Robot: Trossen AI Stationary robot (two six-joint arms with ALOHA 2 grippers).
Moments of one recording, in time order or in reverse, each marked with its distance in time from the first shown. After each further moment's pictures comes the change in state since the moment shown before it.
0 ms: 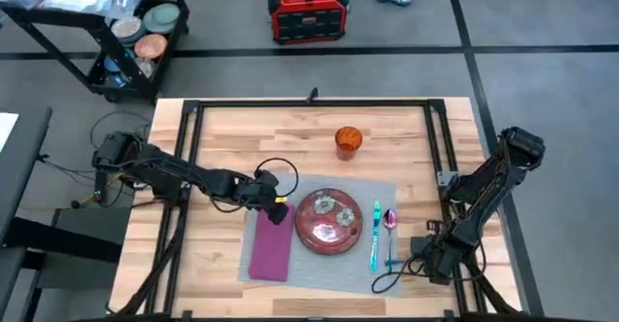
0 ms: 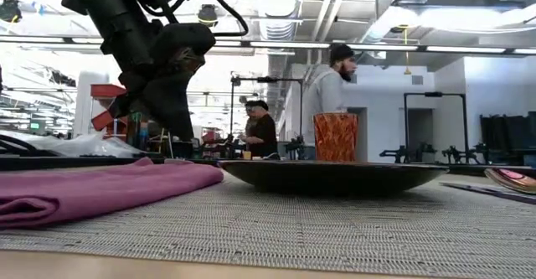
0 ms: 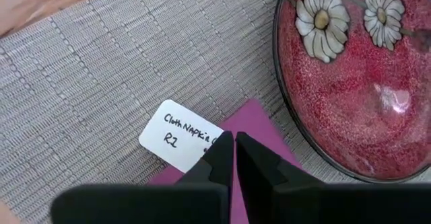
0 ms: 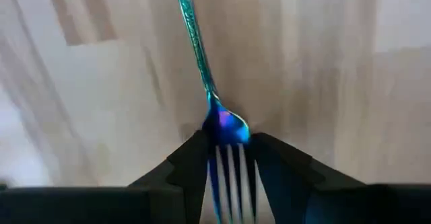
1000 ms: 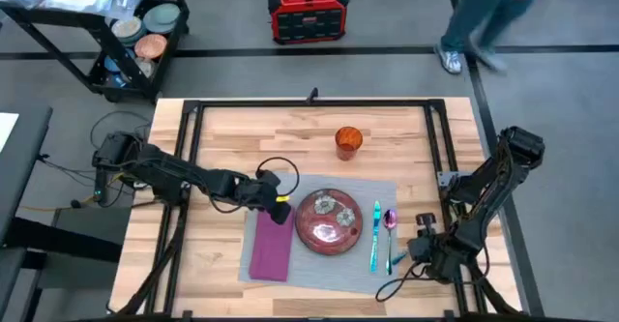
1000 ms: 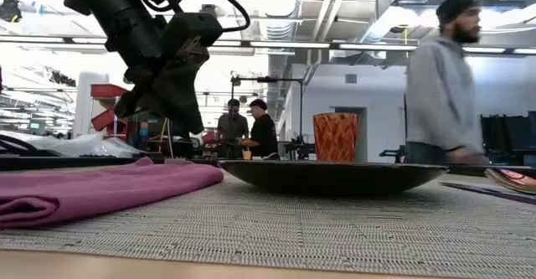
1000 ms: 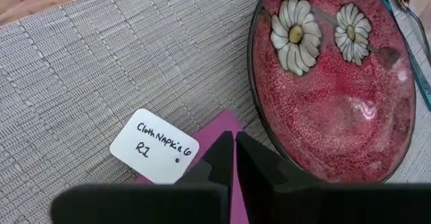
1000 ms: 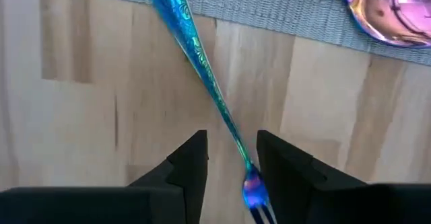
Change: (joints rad) left arm -0.002 0.000 0.000 0.067 0.004 -0.030; right arm 0.010 -0.021 0.081 -0.079 0.195 -0.244
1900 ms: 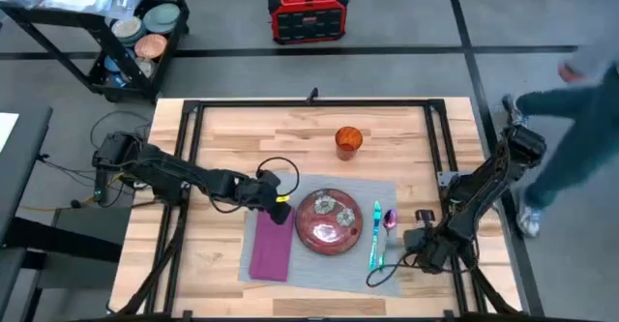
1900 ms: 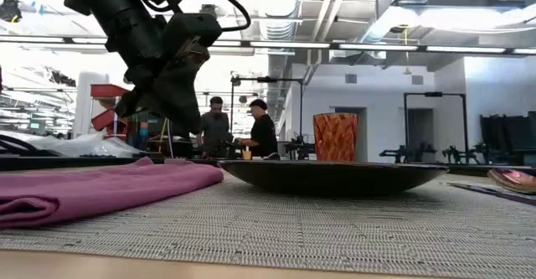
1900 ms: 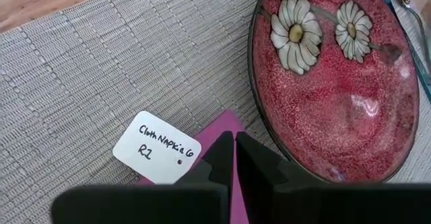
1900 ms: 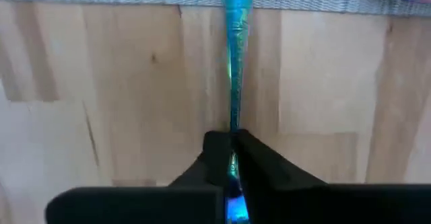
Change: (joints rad) left arm 0.000 0.000 0.000 -0.002 -0.001 0.033; right arm -0.116 -0.005 -0.096 0.092 -0.113 0.062
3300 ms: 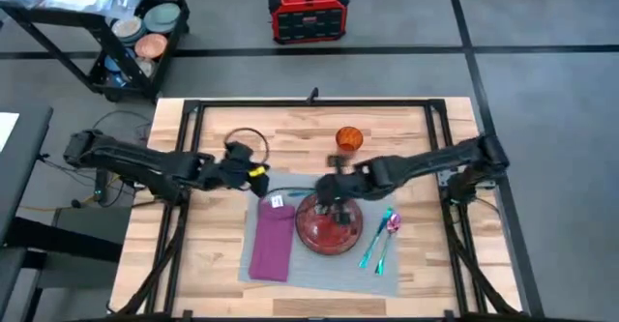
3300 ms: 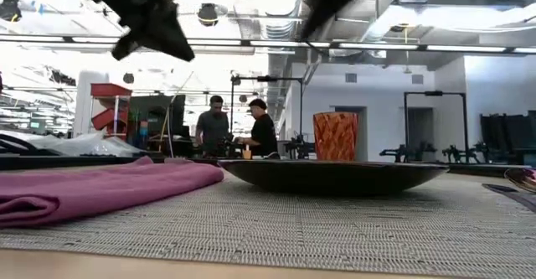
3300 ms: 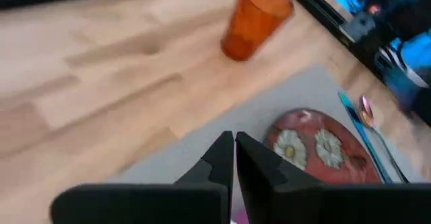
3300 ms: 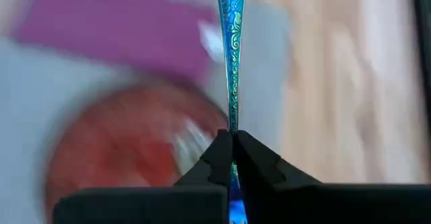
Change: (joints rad) left arm 0.034 -0.452 0.000 -0.246 -0.357 0.090; right arm -0.705 0.435 1.067 -0.135 0.143 -1.004
